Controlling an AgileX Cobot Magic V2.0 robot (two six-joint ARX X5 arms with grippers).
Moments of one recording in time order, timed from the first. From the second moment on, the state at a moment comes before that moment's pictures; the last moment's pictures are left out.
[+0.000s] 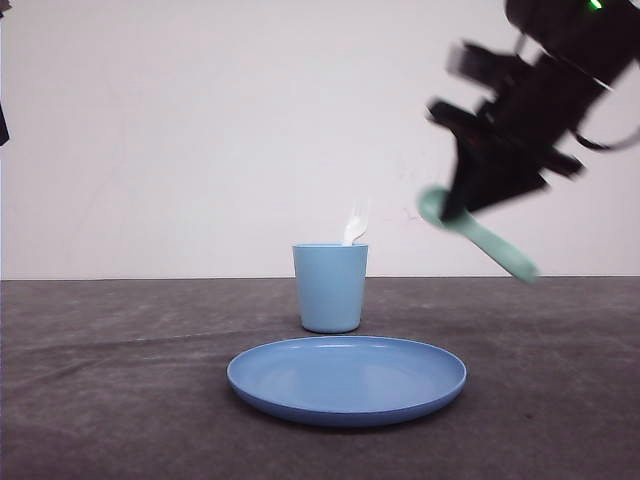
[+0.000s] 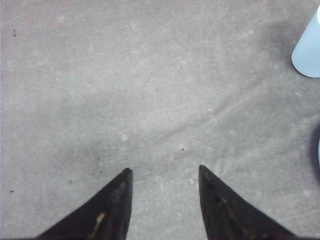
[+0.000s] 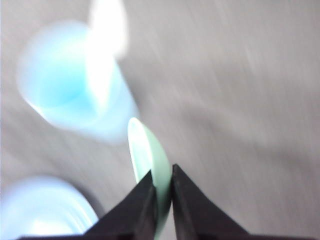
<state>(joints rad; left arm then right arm) -0.20 0.98 0.92 -0.72 0.00 0.05 0.34 1.51 1.03 -0.22 -0.29 0.09</state>
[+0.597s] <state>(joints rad) -0.20 0.98 0.92 -0.72 0.00 0.05 0.52 1.58 1.06 0.53 -0.28 0.03</state>
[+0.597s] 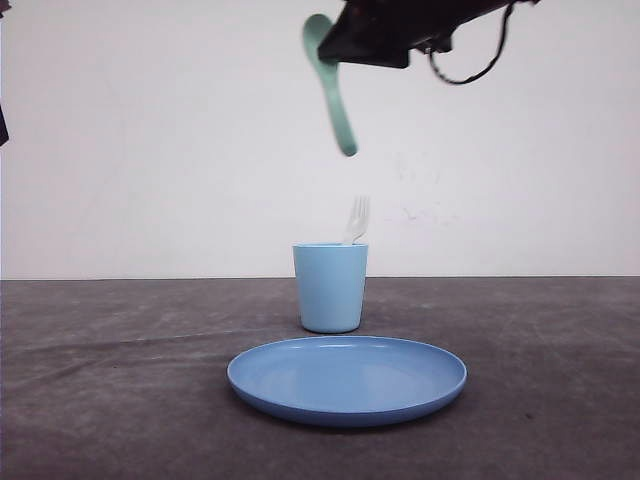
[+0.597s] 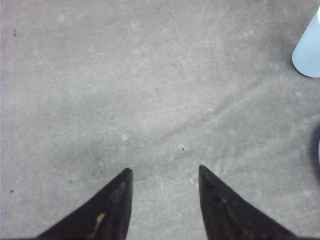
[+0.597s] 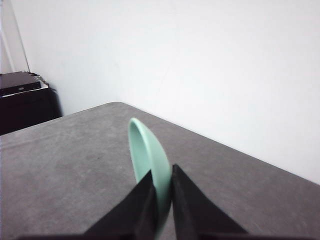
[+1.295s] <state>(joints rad) -0.20 0.98 0.92 -0.72 0.00 0.05 0.53 1.92 1.06 0.66 -0.23 -0.06</state>
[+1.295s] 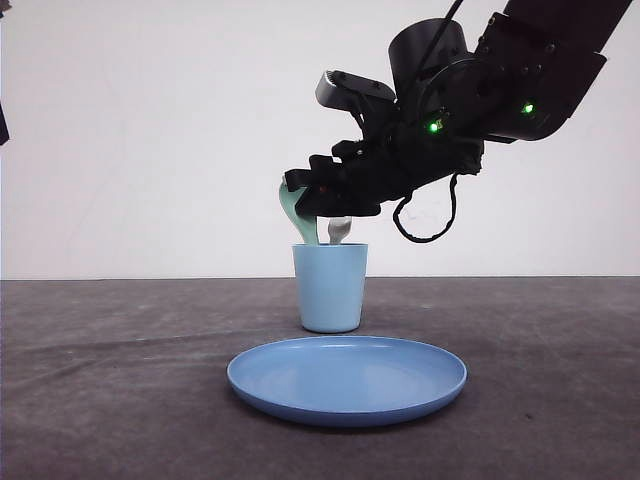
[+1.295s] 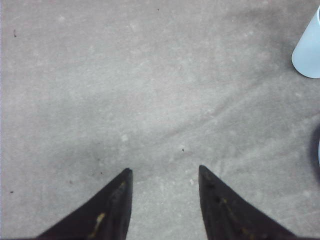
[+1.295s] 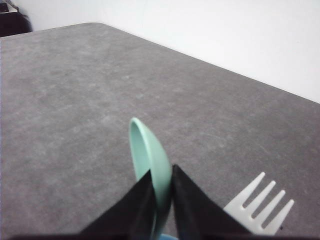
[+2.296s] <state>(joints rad) -0.20 0.98 0.92 -0.72 0.00 0.06 0.46 1.41 1.06 -0.11 -0.27 -0.05</state>
